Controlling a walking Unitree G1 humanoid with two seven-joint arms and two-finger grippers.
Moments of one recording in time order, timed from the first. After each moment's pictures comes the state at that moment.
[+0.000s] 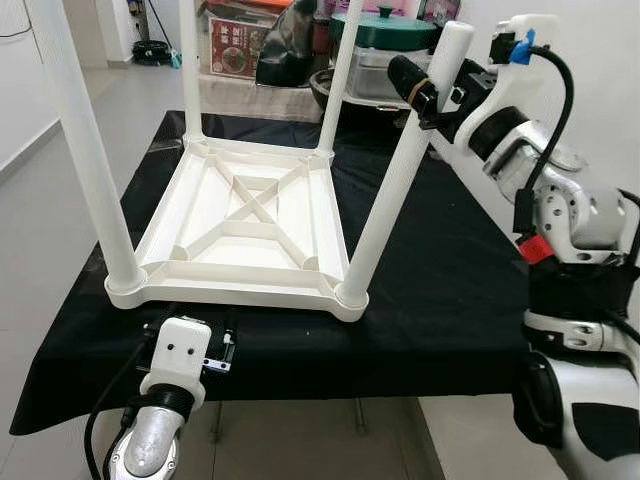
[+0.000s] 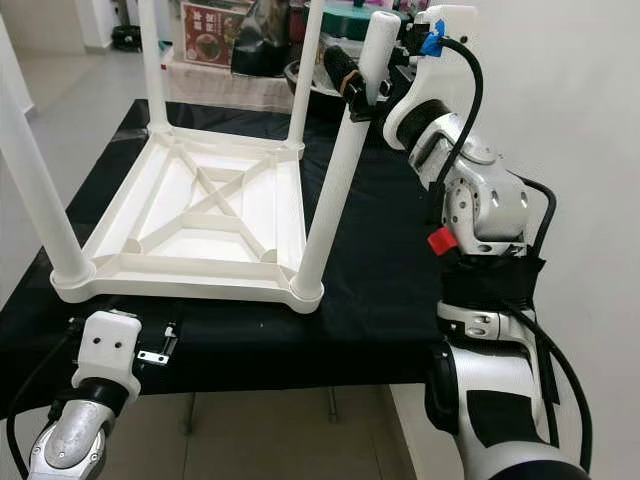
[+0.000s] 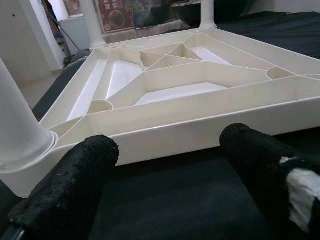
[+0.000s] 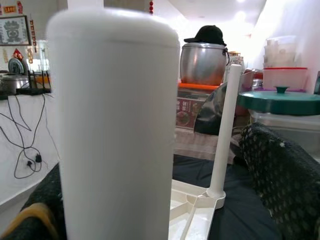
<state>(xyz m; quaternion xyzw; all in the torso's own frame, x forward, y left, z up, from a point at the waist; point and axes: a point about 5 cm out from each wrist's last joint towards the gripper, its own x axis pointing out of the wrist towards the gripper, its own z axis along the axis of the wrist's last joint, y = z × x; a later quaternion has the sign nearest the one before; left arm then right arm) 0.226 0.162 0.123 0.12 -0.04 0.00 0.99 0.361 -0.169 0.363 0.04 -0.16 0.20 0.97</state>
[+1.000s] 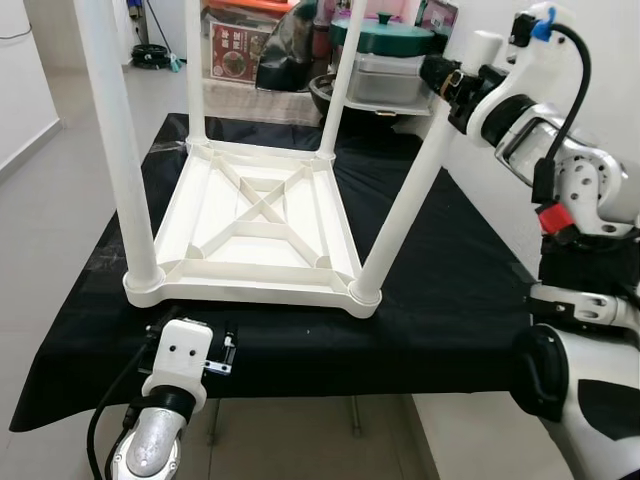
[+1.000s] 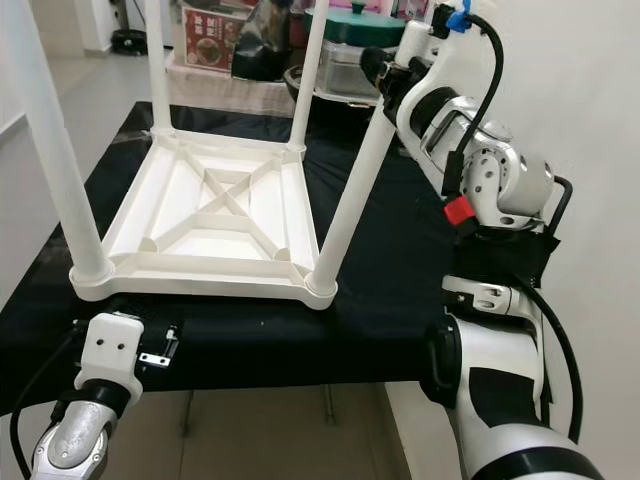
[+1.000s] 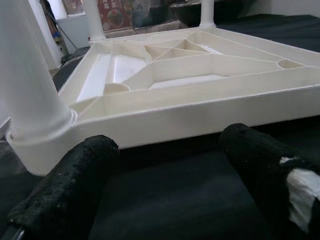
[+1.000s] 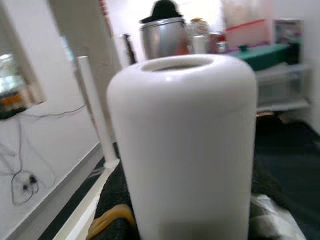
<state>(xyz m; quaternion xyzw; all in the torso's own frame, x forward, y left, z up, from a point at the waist) 0.227 0.161 0.118 0.12 -0.03 0.00 0.99 0.375 -0.194 0.361 0.18 -0.07 0.11 0.97</state>
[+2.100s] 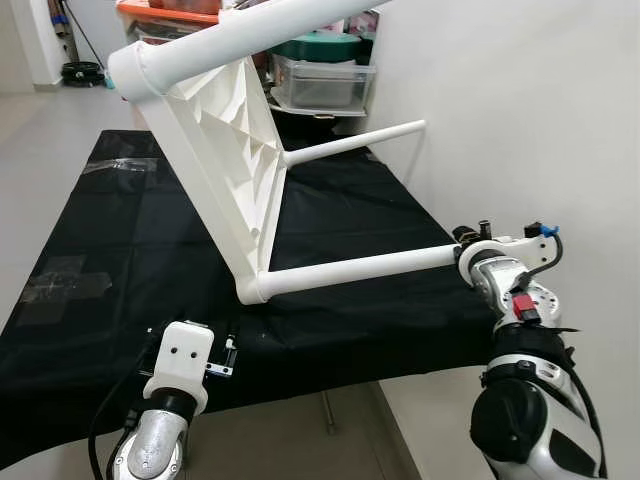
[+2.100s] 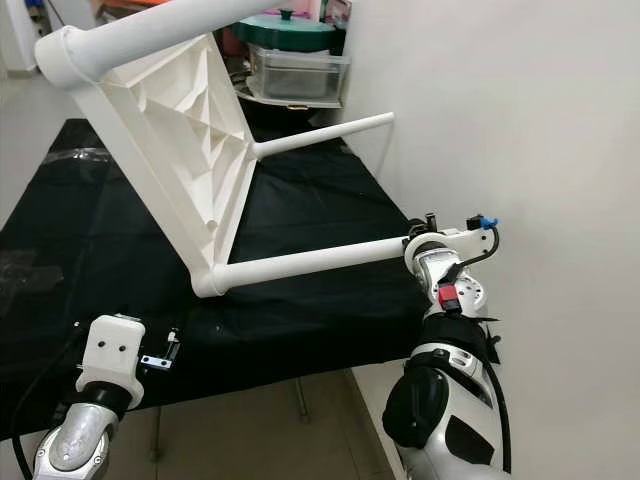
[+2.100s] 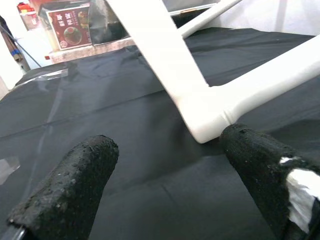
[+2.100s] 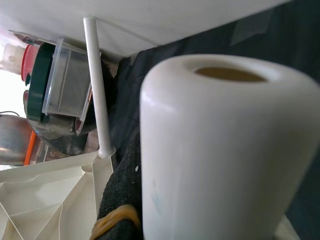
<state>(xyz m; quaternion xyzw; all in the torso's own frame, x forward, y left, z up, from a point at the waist) 0.225 0.160 0.117 0.12 -0.03 0.00 0.99 0.383 -0.225 0.164 0.57 0.12 -0.17 0.80</state>
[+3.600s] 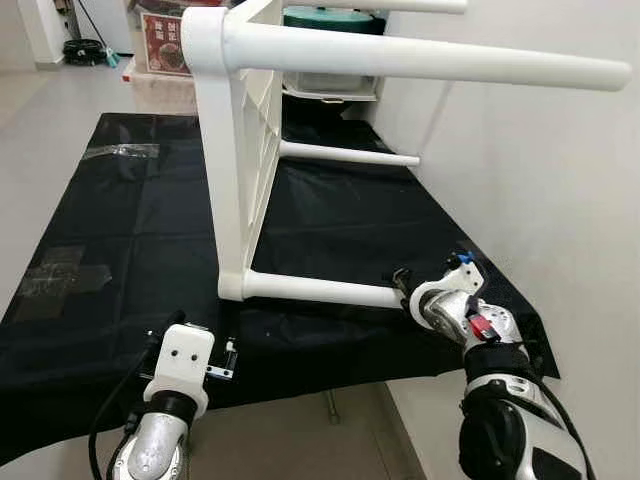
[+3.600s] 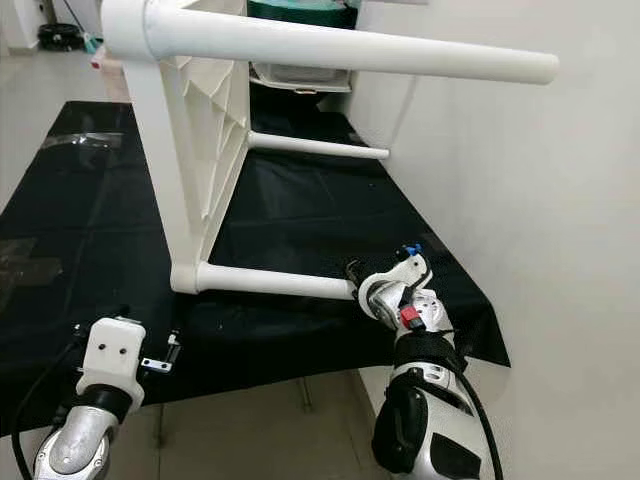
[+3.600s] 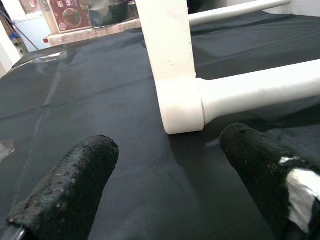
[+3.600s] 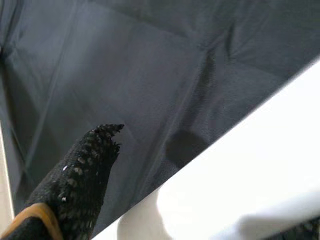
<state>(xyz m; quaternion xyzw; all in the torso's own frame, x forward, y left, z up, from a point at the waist) 0.224 0.158 0.115 0.12 -0.03 0.00 0.99 0.366 -0.188 0.114 0.48 0.29 -0.16 0.81</state>
